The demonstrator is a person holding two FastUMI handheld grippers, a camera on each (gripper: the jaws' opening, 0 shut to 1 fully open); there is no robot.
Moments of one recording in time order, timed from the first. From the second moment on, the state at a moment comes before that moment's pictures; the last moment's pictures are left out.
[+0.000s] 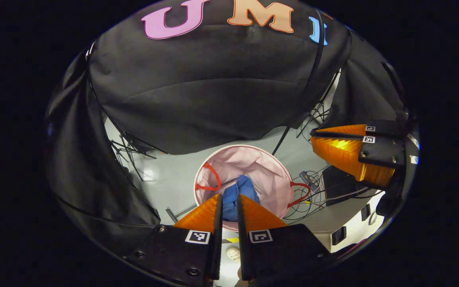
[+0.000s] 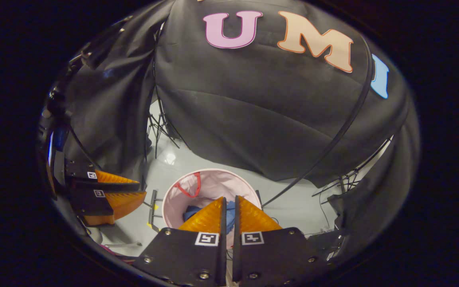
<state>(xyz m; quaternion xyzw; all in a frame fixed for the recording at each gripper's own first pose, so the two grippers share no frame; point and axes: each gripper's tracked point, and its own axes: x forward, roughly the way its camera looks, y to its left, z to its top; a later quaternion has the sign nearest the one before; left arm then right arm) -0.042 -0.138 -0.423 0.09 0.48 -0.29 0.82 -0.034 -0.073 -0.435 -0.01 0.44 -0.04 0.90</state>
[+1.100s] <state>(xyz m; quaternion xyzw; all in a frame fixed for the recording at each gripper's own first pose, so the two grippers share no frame) 0.009 -0.153 -0.301 0.05 0.35 -0.29 0.89 -0.007 -0.084 -0.338 0.00 0.34 -0.07 0.94</state>
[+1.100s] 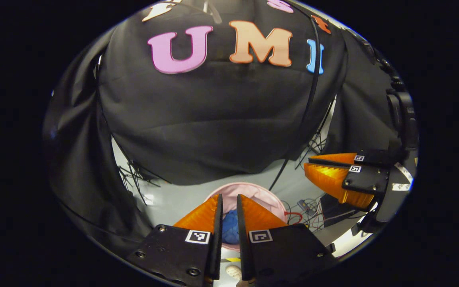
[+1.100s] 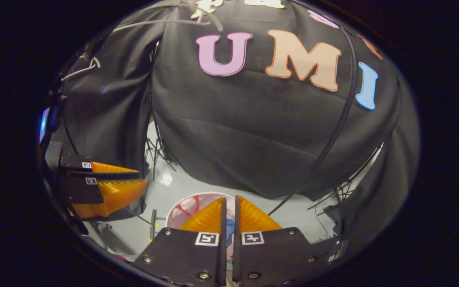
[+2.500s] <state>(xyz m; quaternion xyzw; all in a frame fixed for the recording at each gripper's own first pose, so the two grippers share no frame) 0.018 -0.141 0.079 -0.03 -0.05 -0.29 0.95 -0.006 -0.103 0.045 0.00 -0.02 -0.12 0.99</state>
